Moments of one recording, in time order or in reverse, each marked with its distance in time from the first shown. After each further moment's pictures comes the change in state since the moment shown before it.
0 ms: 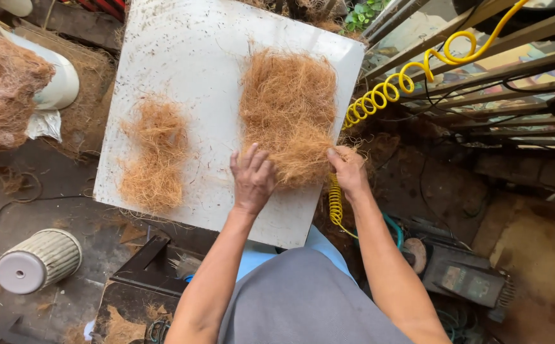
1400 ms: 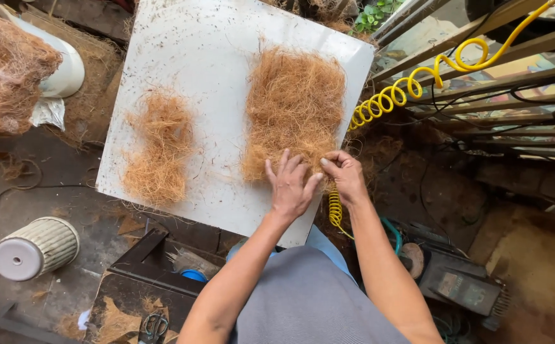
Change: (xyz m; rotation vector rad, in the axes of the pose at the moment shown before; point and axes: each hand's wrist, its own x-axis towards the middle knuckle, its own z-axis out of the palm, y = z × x) left_hand 0.022 0.085 -0.013 -0.353 -0.351 -0.372; right_hand -0.008 -0.002 0.019 0.286 -0.136 0.045
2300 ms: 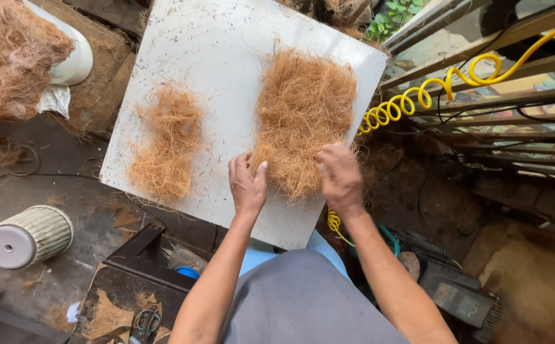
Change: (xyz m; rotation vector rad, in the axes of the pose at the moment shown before) left_hand -0.009 -0.074 -0.051 -0.290 0.342 -0.325; right_hand -0.055 -0.097 0.057 -0.833 -0.029 -0.815
